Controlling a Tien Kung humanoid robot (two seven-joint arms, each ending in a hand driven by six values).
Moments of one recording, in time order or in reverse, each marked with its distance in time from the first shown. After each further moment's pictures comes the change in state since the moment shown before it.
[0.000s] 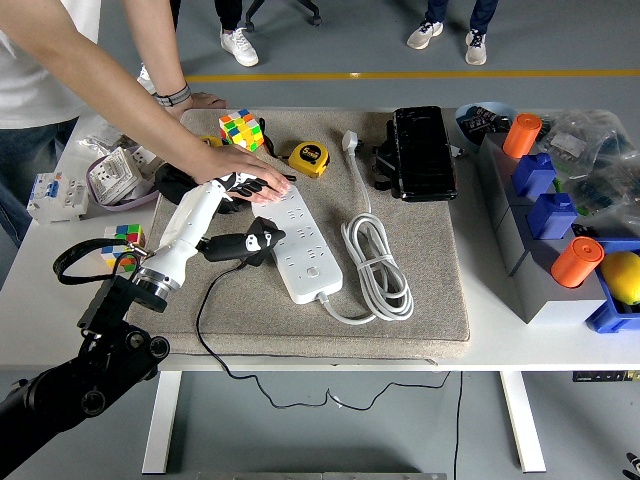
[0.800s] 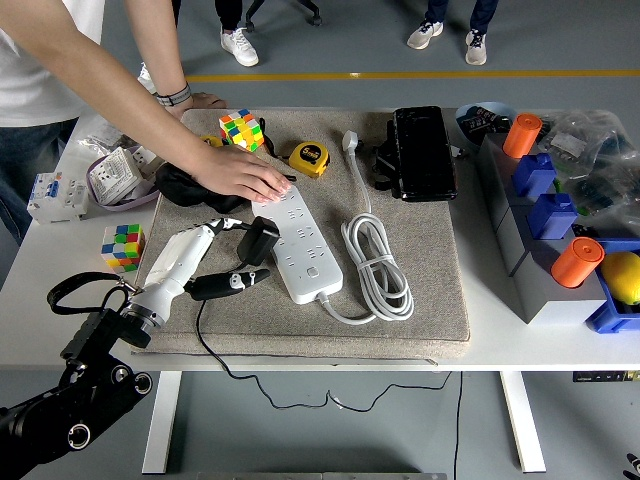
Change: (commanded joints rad) left arm 0.054 0.022 0.030 0.061 0.116 -0.044 0.099; right arm -0.005 0.002 0.006 0.004 -0.006 -0.001 0.006
